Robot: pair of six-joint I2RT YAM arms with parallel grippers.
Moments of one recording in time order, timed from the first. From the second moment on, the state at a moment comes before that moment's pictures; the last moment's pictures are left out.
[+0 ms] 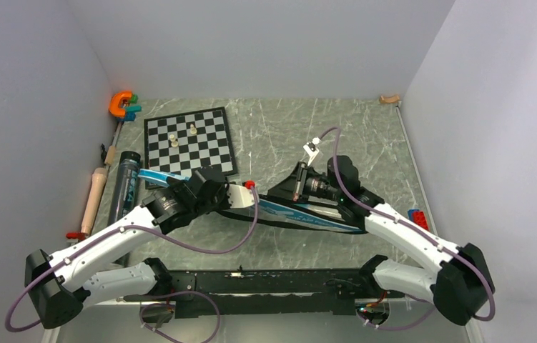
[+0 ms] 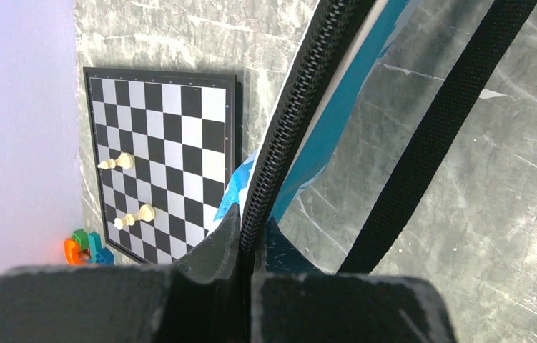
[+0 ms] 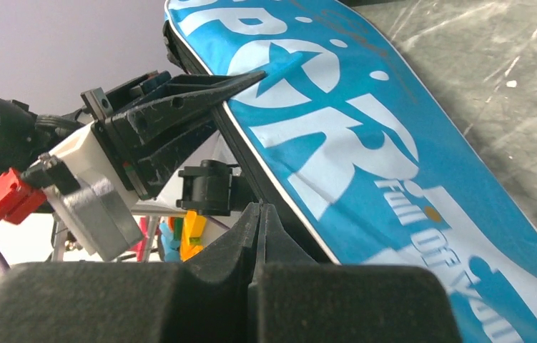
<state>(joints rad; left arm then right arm) -0.85 1.02 0.90 -0.61 -0.20 0.69 0.63 1.10 0.66 0.18 -0.54 0.94</state>
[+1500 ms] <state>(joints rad) -1.15 1.34 1.14 -0.60 0.05 0.63 0.52 0.69 0.59 -0.40 -0.51 0.70</state>
